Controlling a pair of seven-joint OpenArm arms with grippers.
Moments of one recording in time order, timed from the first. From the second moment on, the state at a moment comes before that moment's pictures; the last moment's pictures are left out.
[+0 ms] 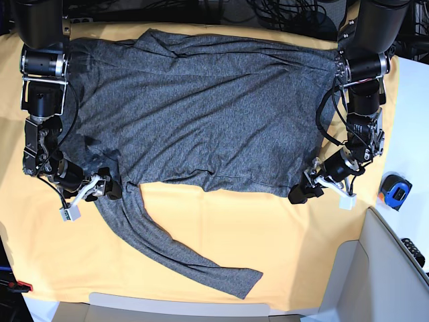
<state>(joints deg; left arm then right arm) -29.4 -17.1 -12.8 27.9 -47.8 -40.2 36.6 30.0 22.5 3.4 40.1 30.8 38.2 -36.4</state>
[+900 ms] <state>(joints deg) -29.4 -17.1 -12.4 27.7 -46.5 -40.3 37.8 30.0 22.0 3.4 40.1 30.8 38.1 -36.4</state>
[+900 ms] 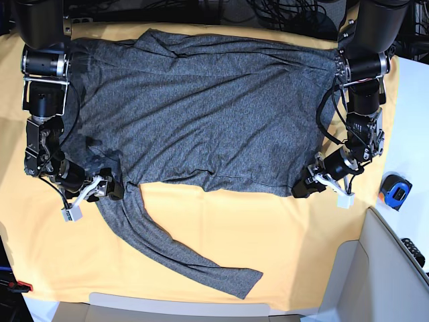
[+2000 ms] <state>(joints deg) -29.5 -17.4 -7.1 27.8 -46.5 -40.3 38.8 28.2 26.5 11.2 39.8 32.2 39.9 -41.9</state>
